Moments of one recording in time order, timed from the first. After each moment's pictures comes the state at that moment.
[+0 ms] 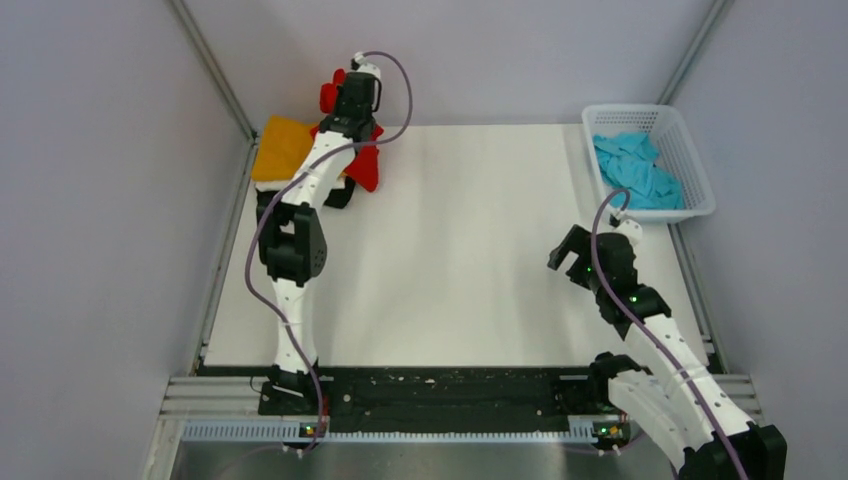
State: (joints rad) left arm -0.26 2.19 2.07 -0.35 -0.63 0.29; right arm 0.24 0.76 0.51 -0.40 0.23 0.61
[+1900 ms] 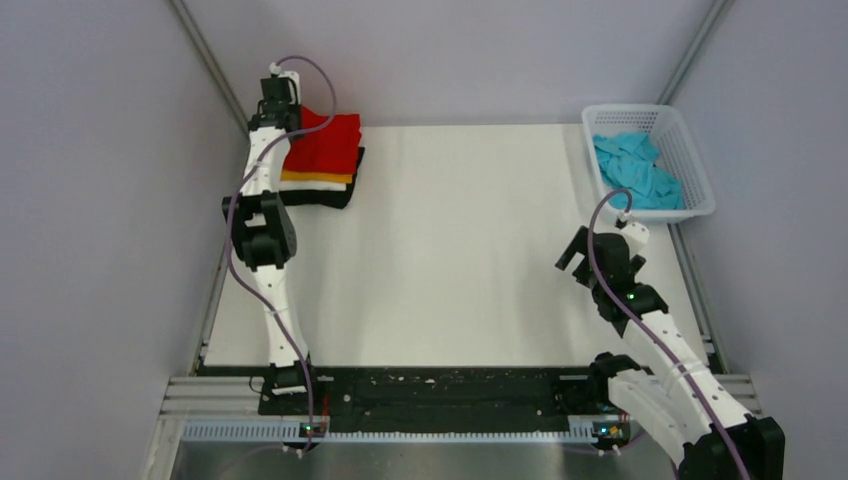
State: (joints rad) left arm 0.09 2.37 2.29 -0.53 -0.17 0.13; right arm 0.24 0.78 0.51 -0.41 0.40 0.61
